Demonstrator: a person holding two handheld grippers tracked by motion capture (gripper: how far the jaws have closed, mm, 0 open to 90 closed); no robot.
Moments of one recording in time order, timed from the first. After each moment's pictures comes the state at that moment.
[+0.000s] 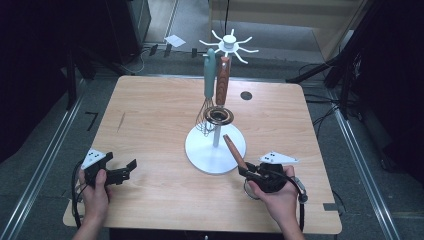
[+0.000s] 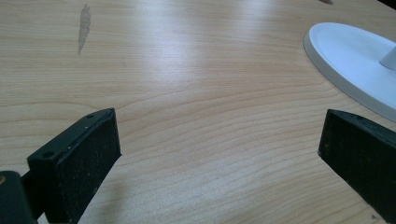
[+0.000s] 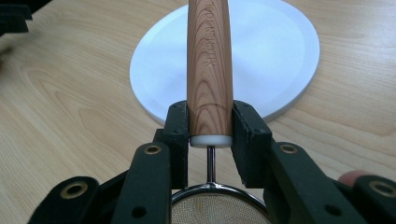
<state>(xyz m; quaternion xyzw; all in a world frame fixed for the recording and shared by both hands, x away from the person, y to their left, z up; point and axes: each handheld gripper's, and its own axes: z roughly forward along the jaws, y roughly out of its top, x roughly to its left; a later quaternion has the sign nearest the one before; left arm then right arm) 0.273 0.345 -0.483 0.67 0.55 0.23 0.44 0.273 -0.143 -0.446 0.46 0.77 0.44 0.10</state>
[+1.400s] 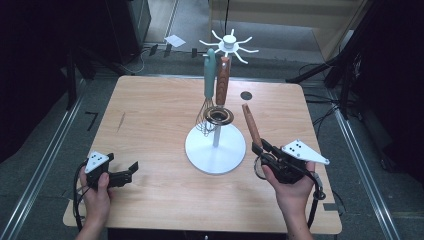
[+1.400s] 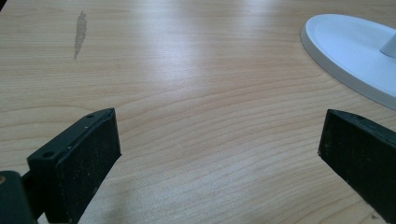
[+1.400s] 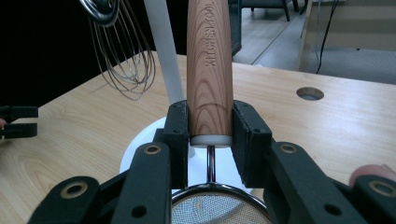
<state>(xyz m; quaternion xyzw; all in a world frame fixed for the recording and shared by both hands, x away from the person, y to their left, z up) 0.267 0.338 -0.484 0.68 0.53 0.25 0.43 0.270 -0.167 -0.388 0.43 0.68 0.55 0.21</state>
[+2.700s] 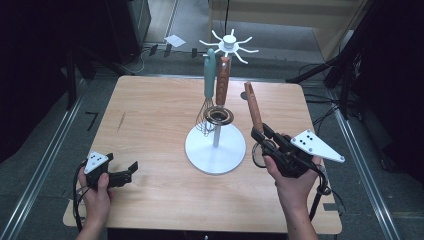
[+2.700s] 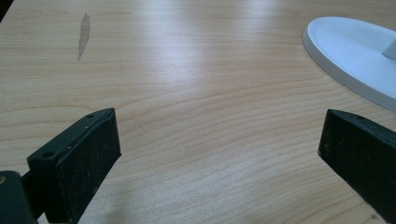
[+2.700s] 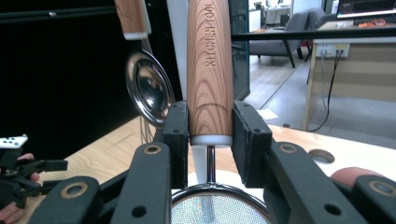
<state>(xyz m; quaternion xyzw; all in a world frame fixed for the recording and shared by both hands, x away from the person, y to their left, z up) 0.266 0.339 -0.484 0.68 0.54 0.25 0.44 0.262 -0.158 -0.334 0.39 0.64 0.62 0.24</state>
